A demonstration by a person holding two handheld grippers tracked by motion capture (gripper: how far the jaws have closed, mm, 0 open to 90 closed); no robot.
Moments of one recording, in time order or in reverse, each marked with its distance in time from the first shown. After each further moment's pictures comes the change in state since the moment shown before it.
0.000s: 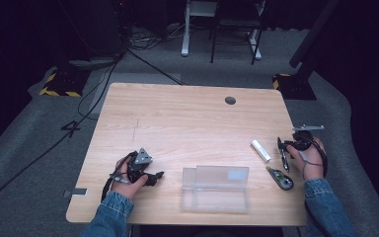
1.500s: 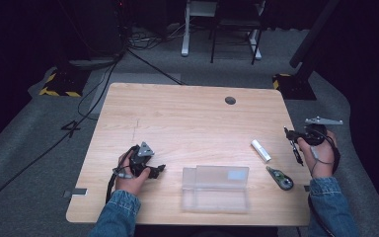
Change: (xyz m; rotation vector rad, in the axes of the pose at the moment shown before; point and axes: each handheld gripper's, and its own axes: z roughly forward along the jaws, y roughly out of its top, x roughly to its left) left arm 0.013 0.013 0.012 0.000 0.025 -0.033; right arm 0.008 0.022 -0.063 -0.195 0.045 -0.017
